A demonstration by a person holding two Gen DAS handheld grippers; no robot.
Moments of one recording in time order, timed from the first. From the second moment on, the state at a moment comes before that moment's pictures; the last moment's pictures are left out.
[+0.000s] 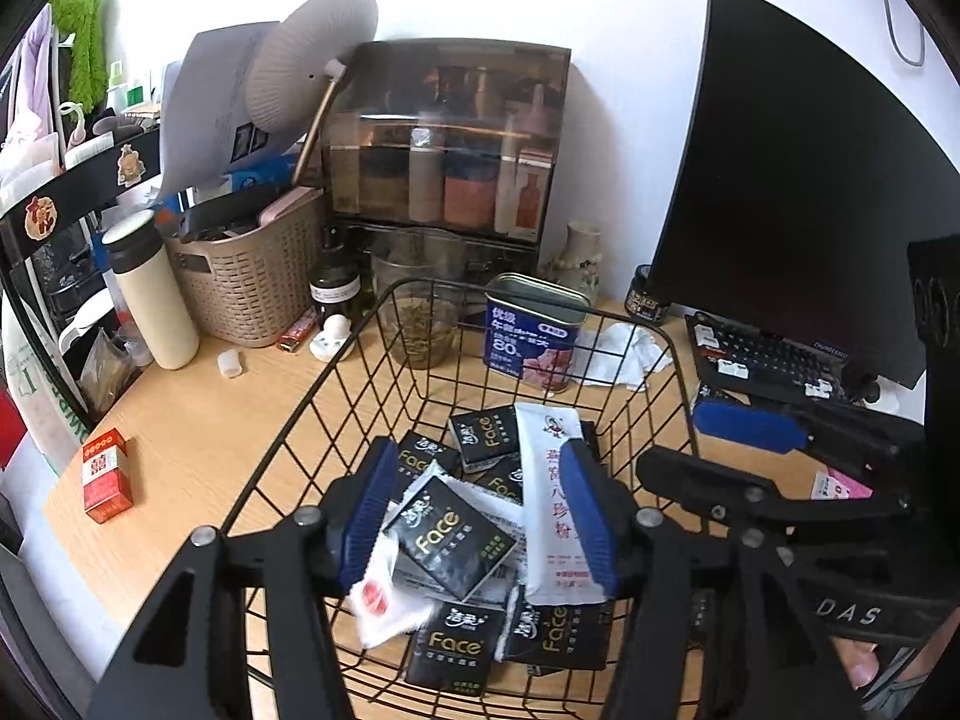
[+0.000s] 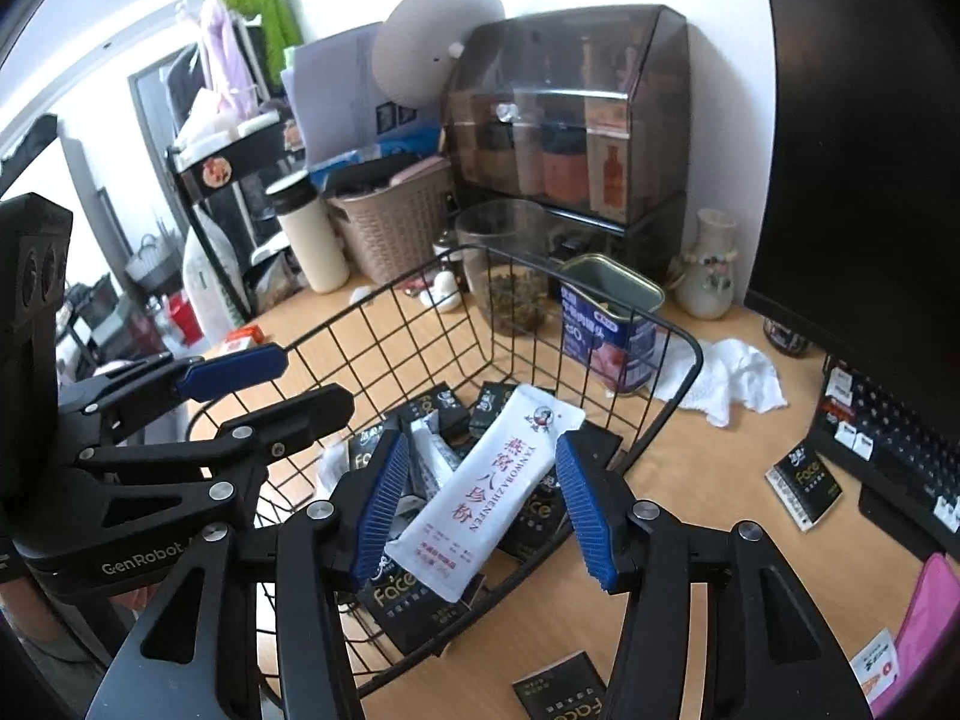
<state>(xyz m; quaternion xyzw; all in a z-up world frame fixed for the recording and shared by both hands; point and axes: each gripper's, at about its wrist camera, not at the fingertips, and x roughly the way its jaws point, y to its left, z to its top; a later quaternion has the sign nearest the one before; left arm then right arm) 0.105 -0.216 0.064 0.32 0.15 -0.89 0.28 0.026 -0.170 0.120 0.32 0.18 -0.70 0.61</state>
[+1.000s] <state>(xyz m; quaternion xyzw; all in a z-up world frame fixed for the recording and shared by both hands) 0.022 -0.011 -0.029 0.49 0.07 -0.87 0.03 -0.053 0.074 0.052 0.40 0.12 -0.79 0.46</state>
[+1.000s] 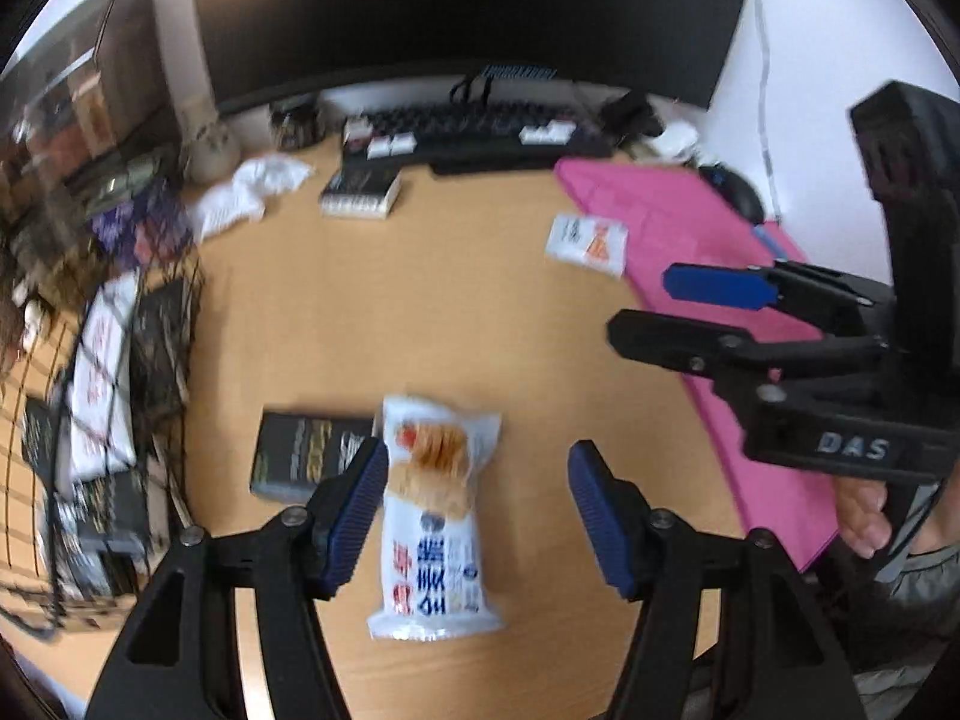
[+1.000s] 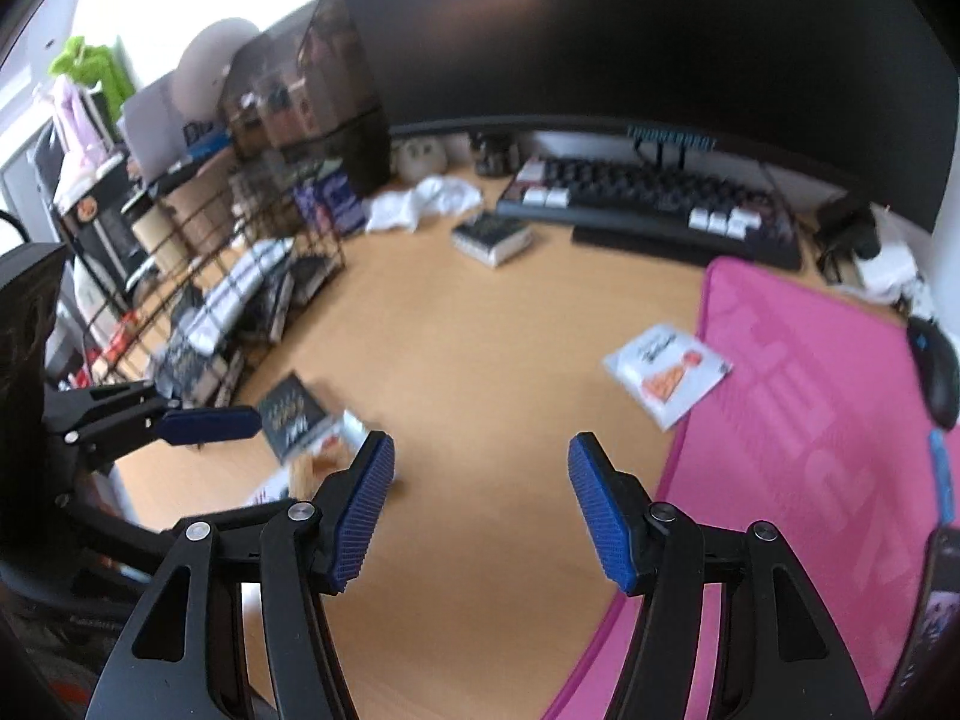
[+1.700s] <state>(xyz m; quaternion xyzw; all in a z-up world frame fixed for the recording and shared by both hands) -0.022 0.054 -0.052 0.51 0.04 -0.86 -0.03 -0.085 0.105 0.065 0.39 0.09 -0.80 0.44</state>
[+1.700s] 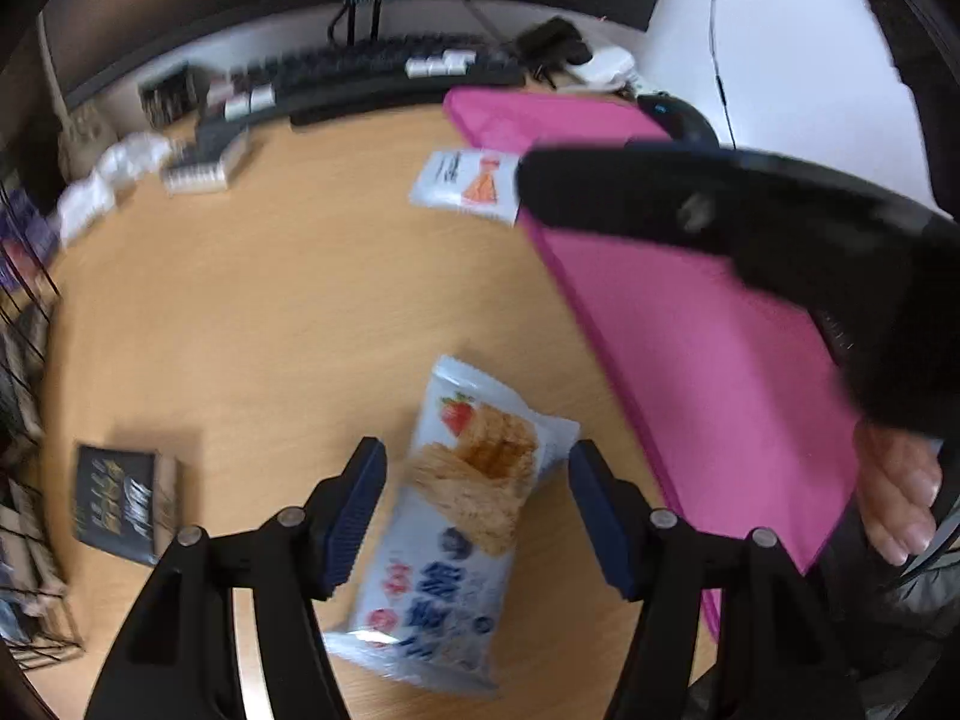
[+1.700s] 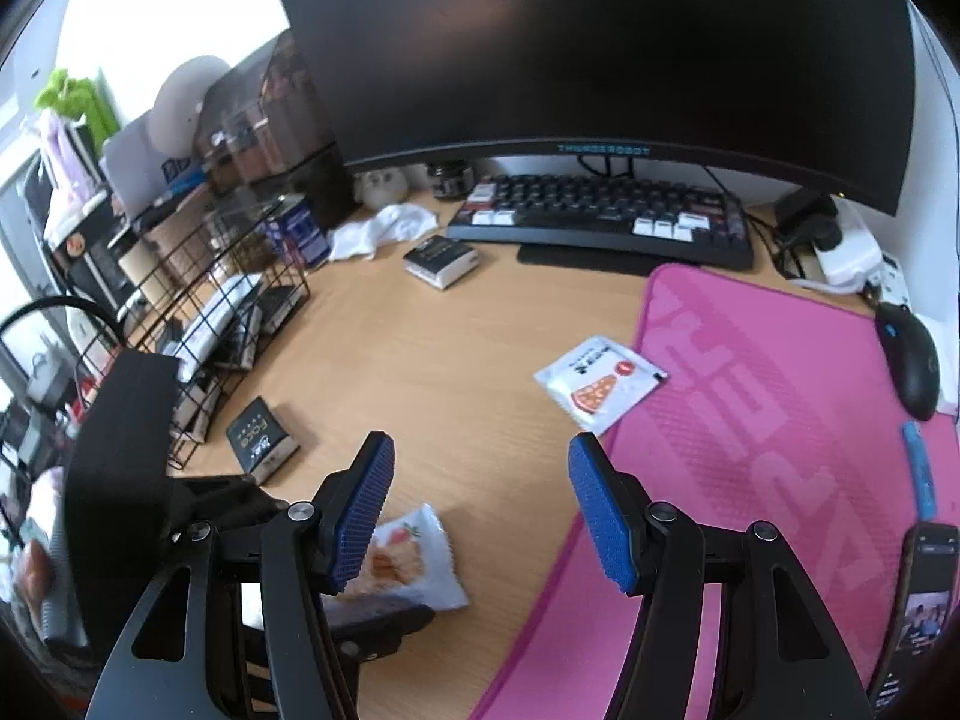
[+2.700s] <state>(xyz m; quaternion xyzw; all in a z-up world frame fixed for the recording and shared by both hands) -0.003 -0.036 -0.058 0.48 0.09 -0.87 0.07 -0.039 0.088 0.001 0.41 0.19 -0.79 0.41</state>
